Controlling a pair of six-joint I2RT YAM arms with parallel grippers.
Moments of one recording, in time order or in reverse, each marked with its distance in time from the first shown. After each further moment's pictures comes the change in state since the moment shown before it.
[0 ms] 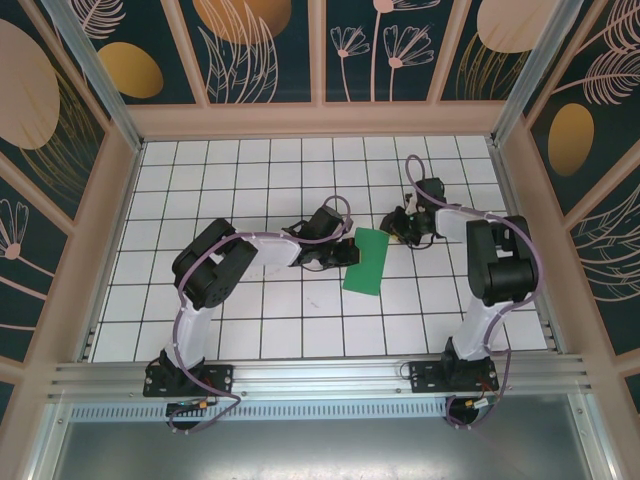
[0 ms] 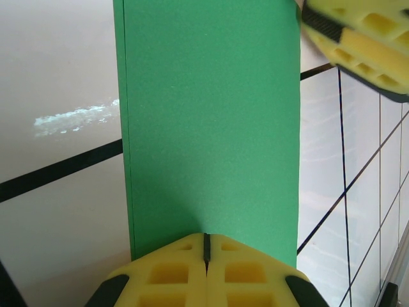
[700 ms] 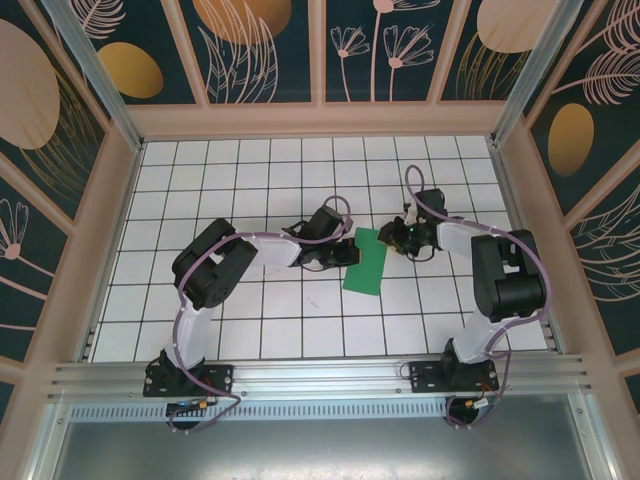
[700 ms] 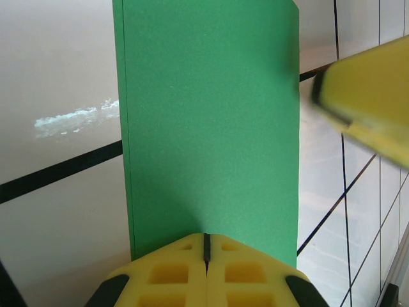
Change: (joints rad) left arm 0.000 0.000 -0.002 0.004 -0.003 0.000; right arm 0.035 -0.134 -0.157 0.044 -0.046 0.024
